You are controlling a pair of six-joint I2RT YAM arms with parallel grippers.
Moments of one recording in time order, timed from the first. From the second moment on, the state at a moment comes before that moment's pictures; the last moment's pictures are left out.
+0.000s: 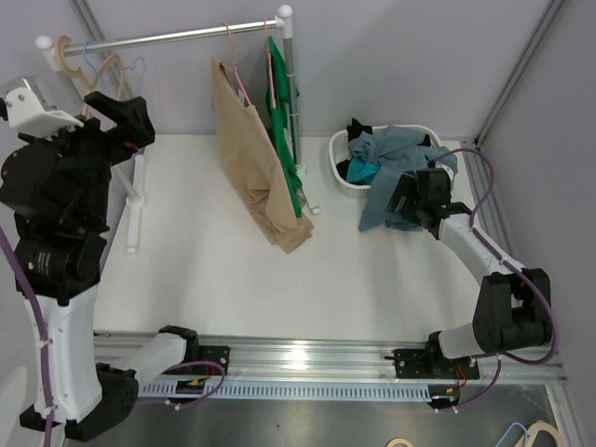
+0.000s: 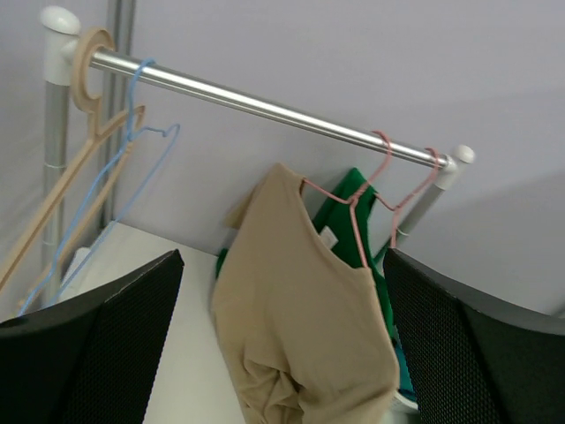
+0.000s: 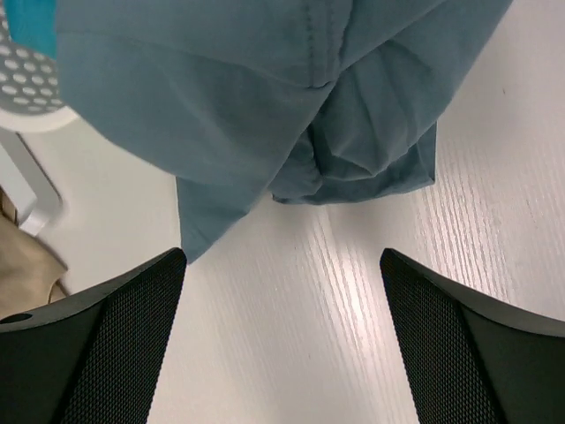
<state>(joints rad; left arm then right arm) -0.17 1.07 1.87 -0.65 -0.33 -0.32 0.16 1.42 0.99 -0.35 0.13 0.49</state>
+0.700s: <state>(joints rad) -0.31 1.35 1.70 -0.52 -0.22 -0.38 0.21 1.72 1.00 -0.07 0.27 0.59</state>
